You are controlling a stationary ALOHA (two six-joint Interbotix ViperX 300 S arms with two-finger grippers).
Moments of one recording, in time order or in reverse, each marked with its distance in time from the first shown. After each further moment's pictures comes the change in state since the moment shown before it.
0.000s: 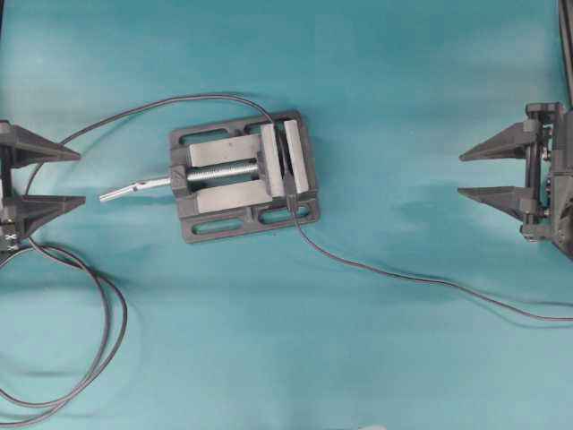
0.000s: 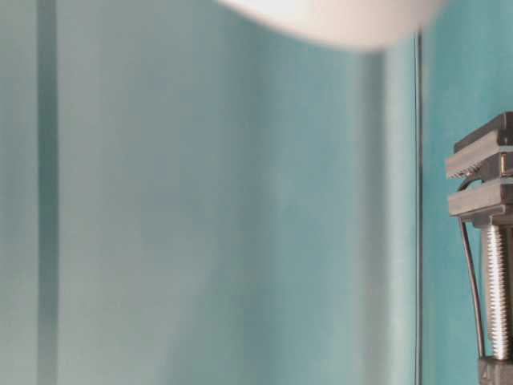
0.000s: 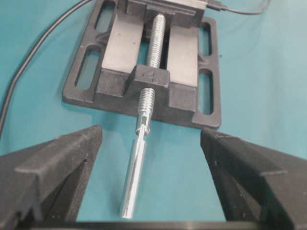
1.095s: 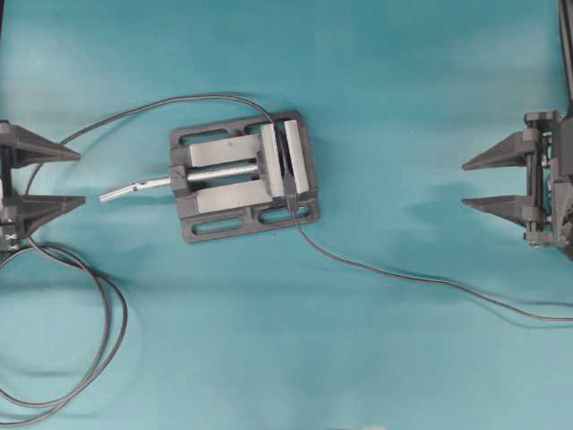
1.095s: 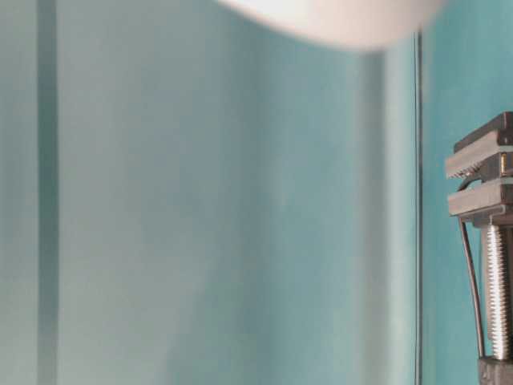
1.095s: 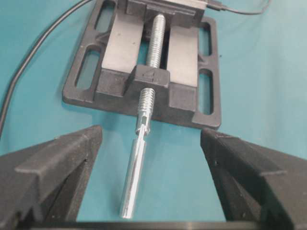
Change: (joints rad) left arm 0.000 0.000 0.000 0.000 0.000 0.000; right arm -0.002 0.000 0.028 -0.002 0.043 0.002
